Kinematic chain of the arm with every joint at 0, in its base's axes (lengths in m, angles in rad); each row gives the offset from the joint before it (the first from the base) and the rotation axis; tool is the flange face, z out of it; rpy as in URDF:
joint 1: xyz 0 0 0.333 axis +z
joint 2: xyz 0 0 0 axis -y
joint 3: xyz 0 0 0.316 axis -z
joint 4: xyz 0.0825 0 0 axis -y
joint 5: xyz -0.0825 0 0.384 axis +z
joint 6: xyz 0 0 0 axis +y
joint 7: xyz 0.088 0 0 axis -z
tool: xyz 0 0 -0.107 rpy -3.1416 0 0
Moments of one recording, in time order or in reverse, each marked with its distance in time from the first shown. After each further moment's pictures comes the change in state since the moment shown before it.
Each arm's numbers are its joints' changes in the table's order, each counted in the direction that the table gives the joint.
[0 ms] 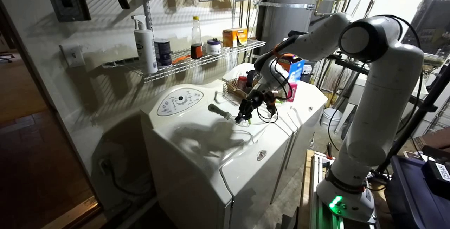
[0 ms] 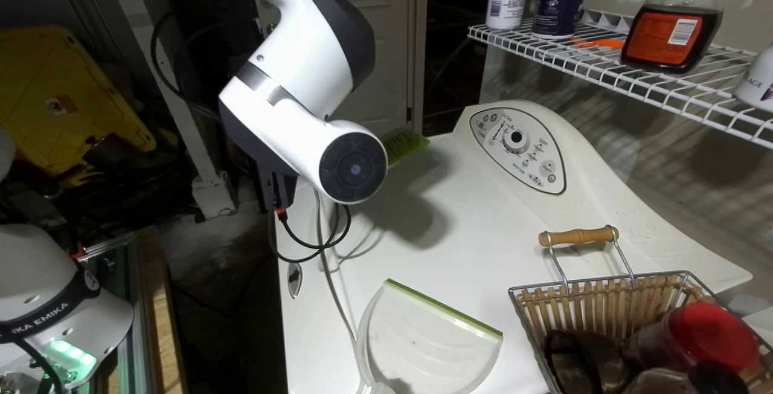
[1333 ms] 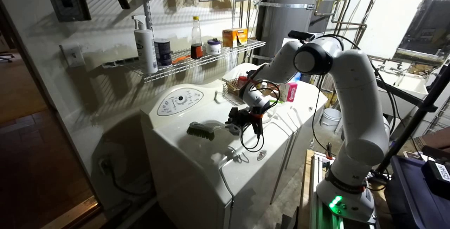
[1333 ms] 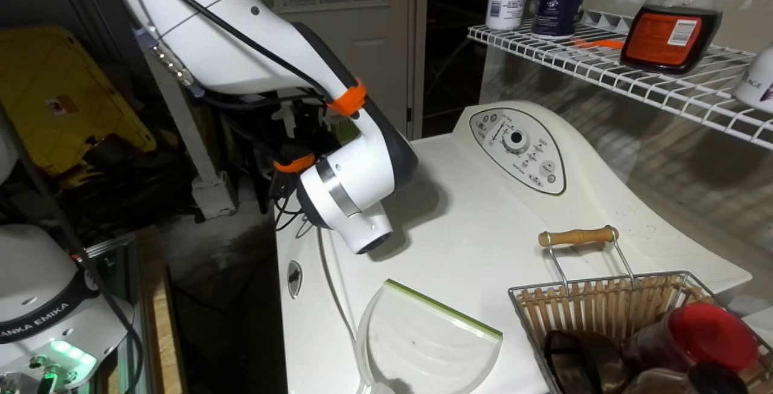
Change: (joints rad) arm -0.037 -0.445 -0.148 0.163 0.322 0.638 0.010
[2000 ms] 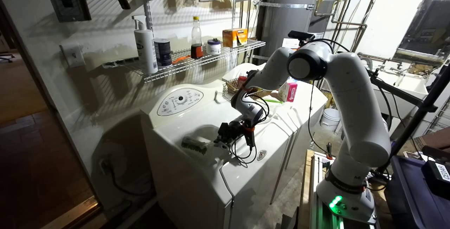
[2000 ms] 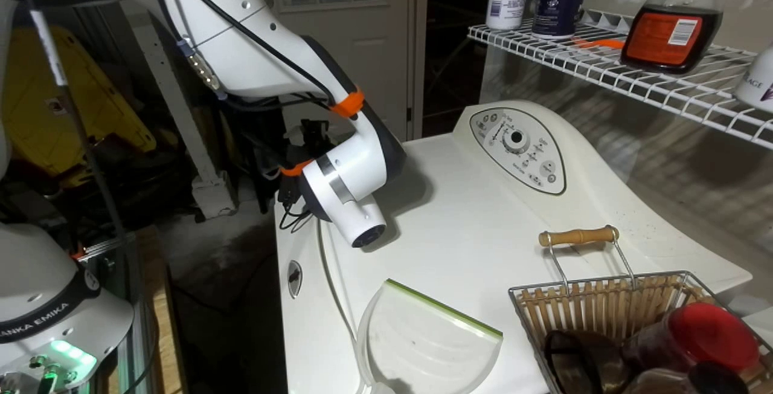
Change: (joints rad) arm 0.100 -0.065 -0.011 0.018 0.069 -0.215 -0.057
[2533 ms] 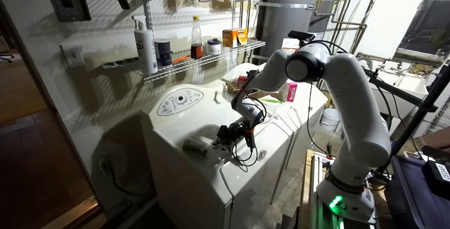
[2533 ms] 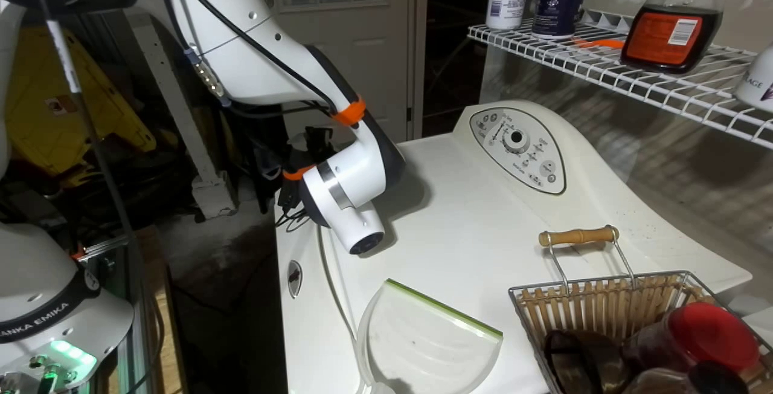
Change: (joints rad) arm 0.001 -0.026 0.004 0.003 0.018 -0.033 0.031
